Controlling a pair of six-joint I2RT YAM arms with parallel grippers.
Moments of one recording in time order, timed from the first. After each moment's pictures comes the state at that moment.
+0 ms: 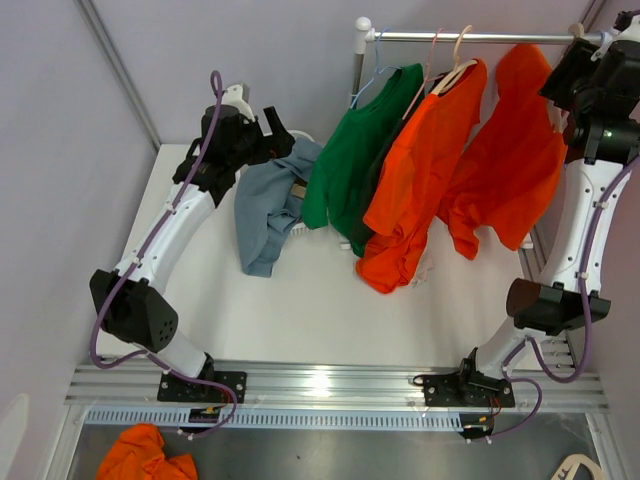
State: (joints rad) left arm -0.31 1.58 1.59 -0.34 0.03 -0.43; right arm -0.25 1.74 2.33 -0.72 0.04 0.18
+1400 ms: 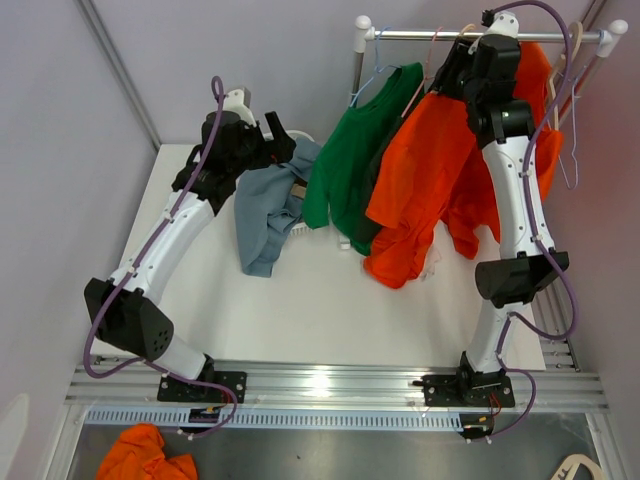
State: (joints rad) left arm -0.34 1.52 1.53 -0.32 -0.01 -0.41; right arm 0.17 1.94 2.42 -0.65 0.13 0.29
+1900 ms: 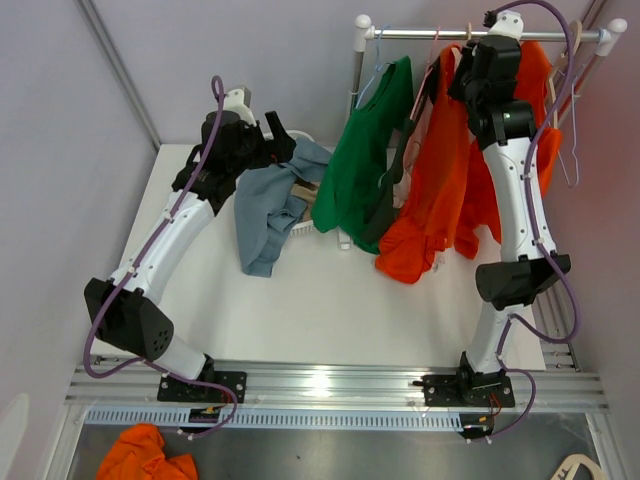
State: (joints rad) left arm -0.34 1.52 1.53 -0.32 -0.01 -0.41; right arm 0.18 1.92 2.42 -0.68 0.27 0.22
